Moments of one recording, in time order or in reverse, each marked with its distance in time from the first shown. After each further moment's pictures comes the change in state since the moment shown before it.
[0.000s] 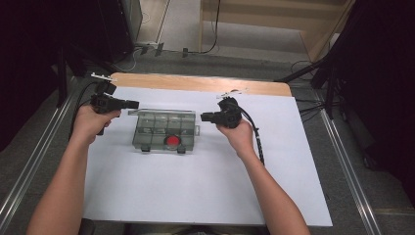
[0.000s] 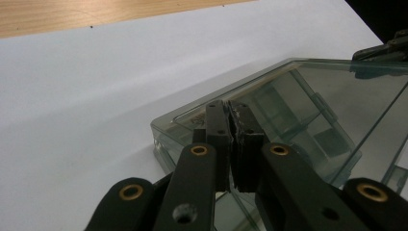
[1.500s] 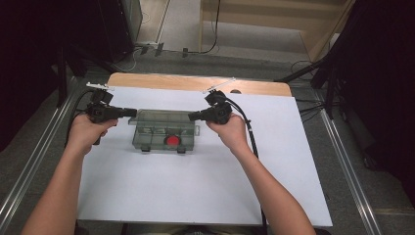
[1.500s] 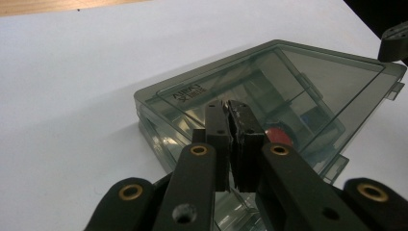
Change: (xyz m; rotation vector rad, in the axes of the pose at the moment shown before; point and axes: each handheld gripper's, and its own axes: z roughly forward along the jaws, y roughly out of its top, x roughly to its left) left arm -0.014 -0.024 -0.012 -0.008 -0.011 0.018; right arm 0.046 0.031 -0.006 0.099 0.118 -0.061
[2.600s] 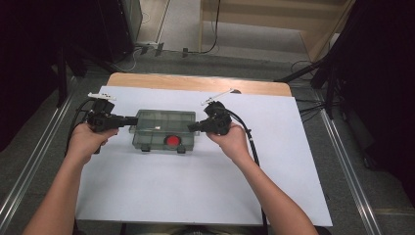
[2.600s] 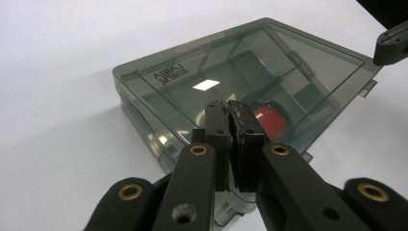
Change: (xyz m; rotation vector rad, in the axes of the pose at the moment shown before) left arm -0.014 -0.023 0.000 0.010 -0.003 0.043; right arm 0.012 -0.024 0.006 0.033 0.020 -0.043
